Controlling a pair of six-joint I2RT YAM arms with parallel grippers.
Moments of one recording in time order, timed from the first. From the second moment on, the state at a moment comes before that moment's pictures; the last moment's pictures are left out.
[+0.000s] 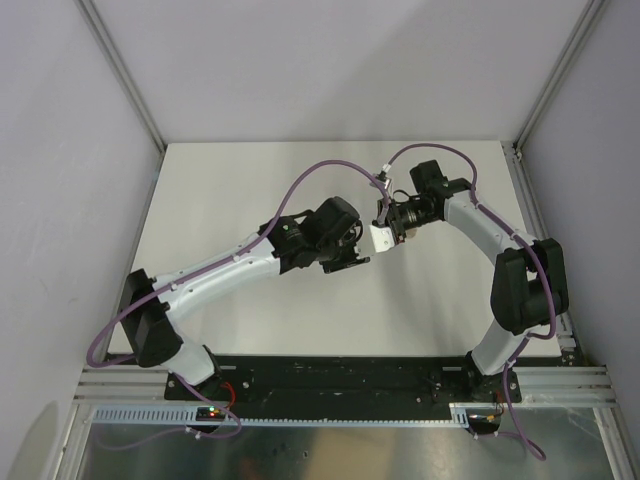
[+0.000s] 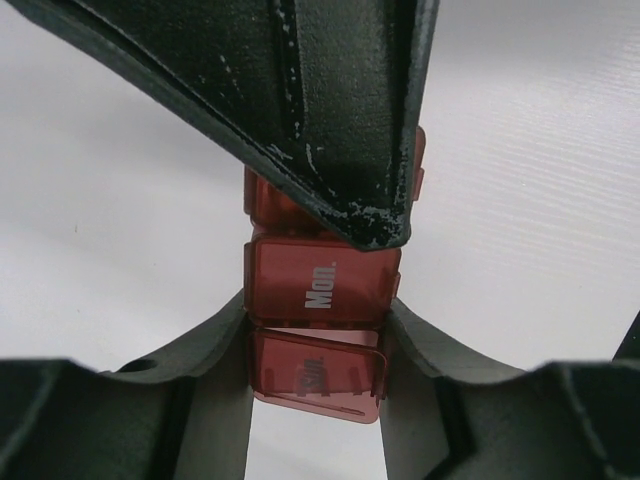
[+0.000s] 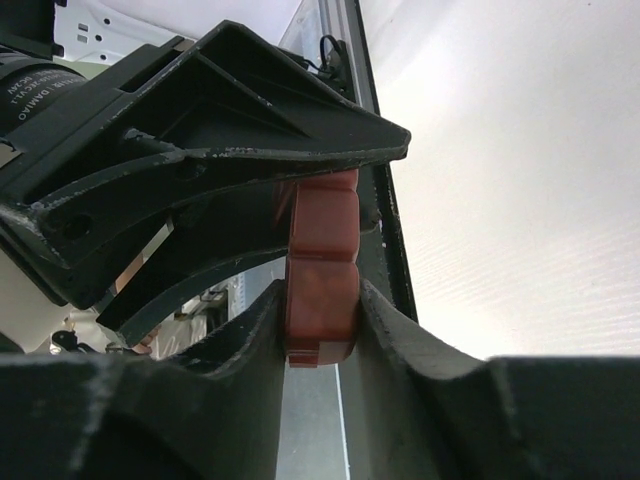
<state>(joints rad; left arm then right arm) -0.97 1.54 1.40 -0.71 -0.05 0.50 0.32 1.71 1.34 -0.81 -1.32 -0.13</state>
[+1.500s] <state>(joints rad) -0.97 1.54 1.40 -0.72 -0.06 0.44 0.34 1.68 1.34 -0.78 -1.28 -0.08</state>
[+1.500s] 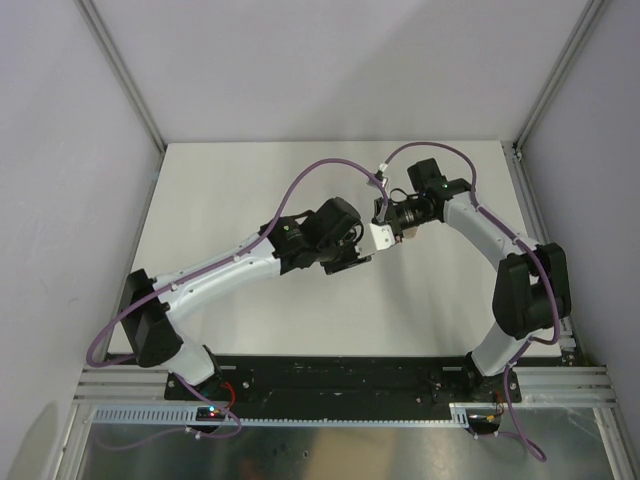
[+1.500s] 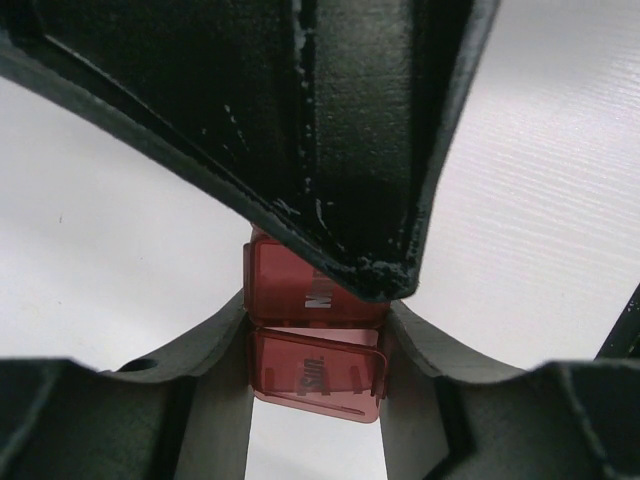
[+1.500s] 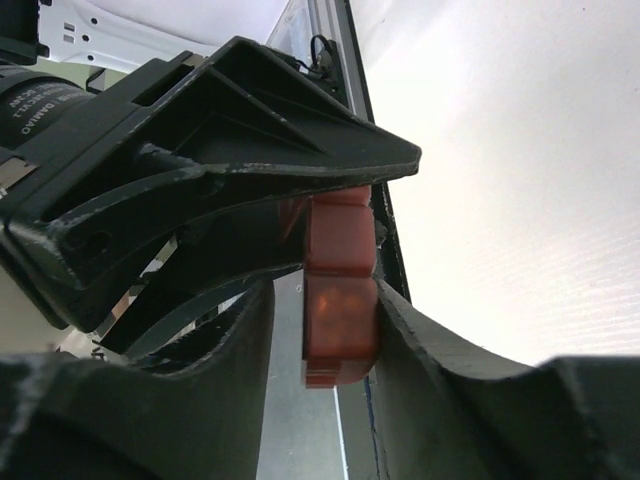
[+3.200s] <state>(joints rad) -1.01 1.56 1.44 -0.71 -0.13 0.39 0.32 1.61 1.34 -0.75 -1.24 -0.04</state>
